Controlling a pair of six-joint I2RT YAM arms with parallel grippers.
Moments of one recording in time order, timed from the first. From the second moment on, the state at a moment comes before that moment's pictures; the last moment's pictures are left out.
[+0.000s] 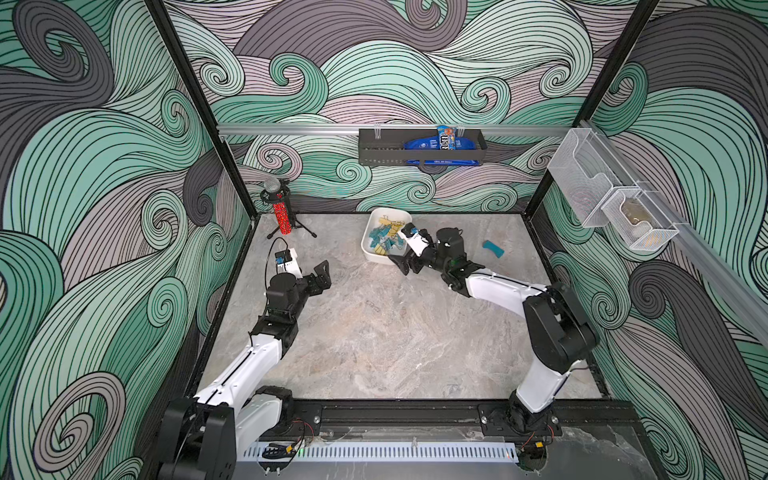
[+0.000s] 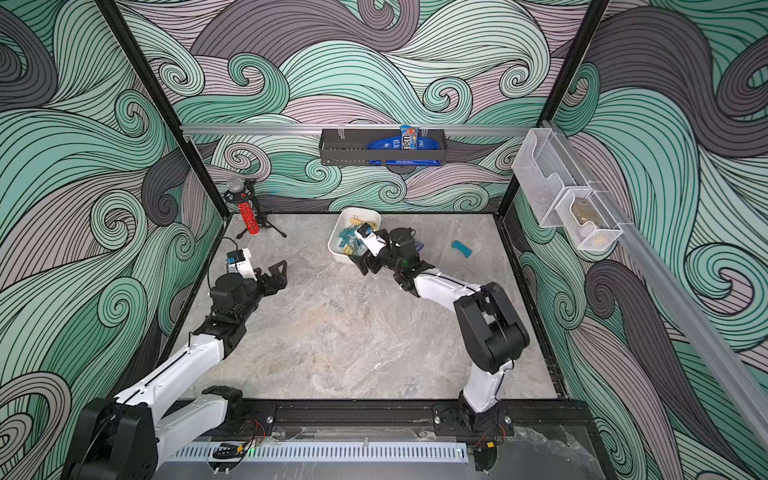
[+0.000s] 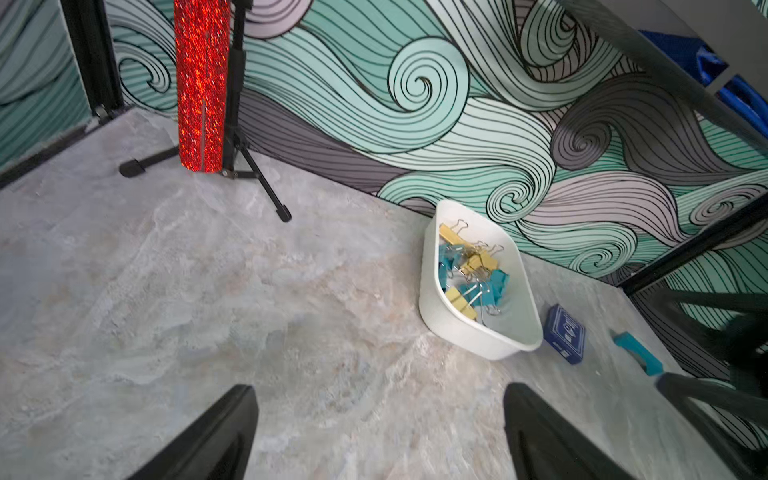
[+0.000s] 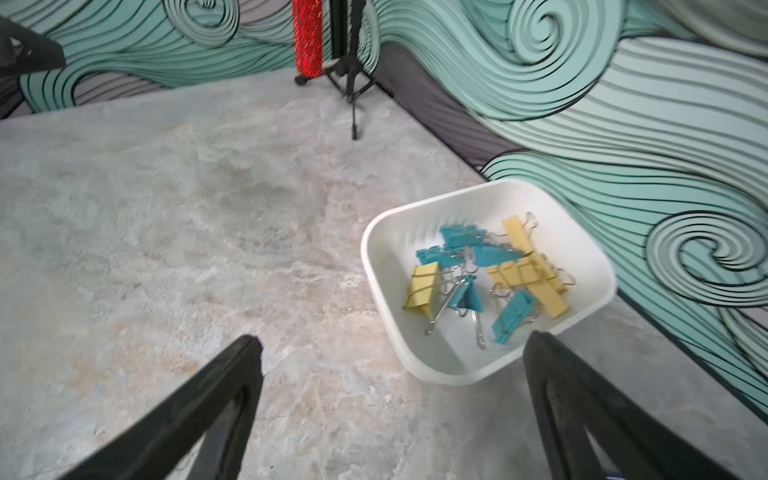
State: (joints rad) left arm -0.16 1.01 0.44 0.29 -0.01 -0.43; right arm 0.49 1.81 1.12 0.29 -0.35 -0.28
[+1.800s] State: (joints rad) left arm -0.23 0.80 0.34 0.07 0.06 -0.54; right arm 0.90 1.83 1.14 -0.20 -0.38 -0.37
